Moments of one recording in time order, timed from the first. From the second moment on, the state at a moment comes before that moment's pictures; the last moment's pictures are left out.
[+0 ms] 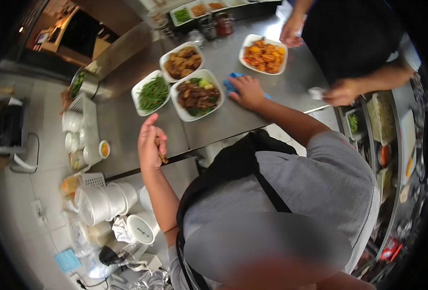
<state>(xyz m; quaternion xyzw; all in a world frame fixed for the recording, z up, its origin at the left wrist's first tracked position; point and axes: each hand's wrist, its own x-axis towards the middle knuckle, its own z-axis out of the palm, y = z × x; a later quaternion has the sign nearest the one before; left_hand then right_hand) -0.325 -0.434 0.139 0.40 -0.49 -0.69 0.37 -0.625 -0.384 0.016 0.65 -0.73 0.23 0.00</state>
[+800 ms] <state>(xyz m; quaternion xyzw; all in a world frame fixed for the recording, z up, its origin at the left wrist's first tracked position) -0.589 -0.447 0.042 0.52 -0.46 -0.69 0.21 -0.750 -0.275 0.030 0.61 -0.55 0.35 -0.45</state>
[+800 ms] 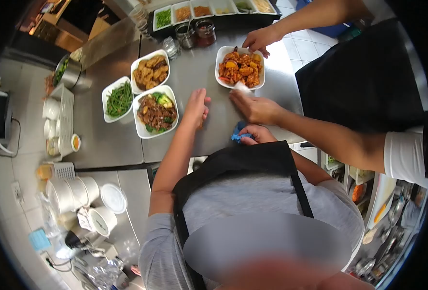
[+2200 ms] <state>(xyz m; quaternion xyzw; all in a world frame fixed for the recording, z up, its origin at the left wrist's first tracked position) -0.609 -0.460 0.052 0.54 -0.49 -0.68 -0.02 -0.877 -0.379 0.047 0.27 -0.68 0.52 -0.43</state>
